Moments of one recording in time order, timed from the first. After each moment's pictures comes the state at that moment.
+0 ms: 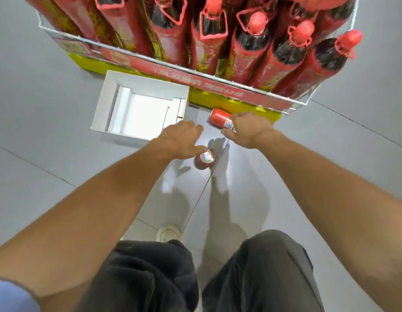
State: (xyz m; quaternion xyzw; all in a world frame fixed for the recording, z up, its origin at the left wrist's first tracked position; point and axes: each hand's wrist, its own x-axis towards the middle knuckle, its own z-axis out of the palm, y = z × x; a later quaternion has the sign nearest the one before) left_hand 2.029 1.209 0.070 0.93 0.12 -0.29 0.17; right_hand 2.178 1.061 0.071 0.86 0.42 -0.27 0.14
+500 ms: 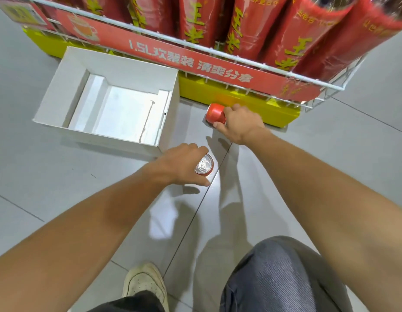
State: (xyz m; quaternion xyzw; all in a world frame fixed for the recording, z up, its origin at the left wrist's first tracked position) left_hand 2.035 1.175 -0.105 0.93 0.10 -0.25 0.24; right_hand 2.221 1.080 -0.111 0.89 0.41 -0.17 0.08
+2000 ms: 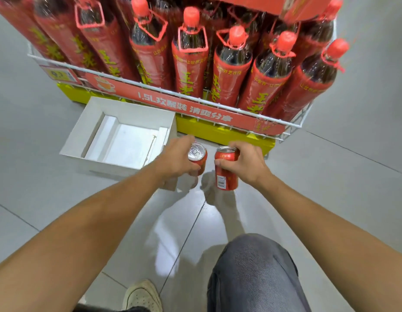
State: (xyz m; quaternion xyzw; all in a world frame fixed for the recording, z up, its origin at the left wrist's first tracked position) left_hand 2.063 1.183 -0.027 0.88 0.25 -0.07 0.40; right_hand 2.183 1.004 -0.018 0.89 0.31 -0.22 -0.27
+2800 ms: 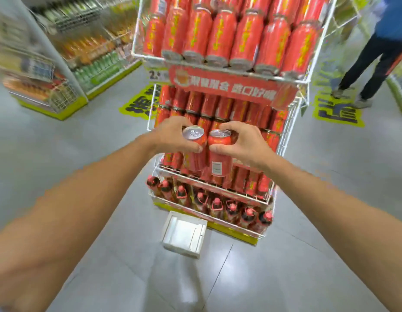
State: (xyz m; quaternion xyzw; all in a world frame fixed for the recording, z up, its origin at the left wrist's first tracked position) left_hand 2.040 1.319 0.826 0.91 0.22 0.07 0.34; right_hand 2.185 1.130 0.807 0.78 0.50 -0.06 -0.37
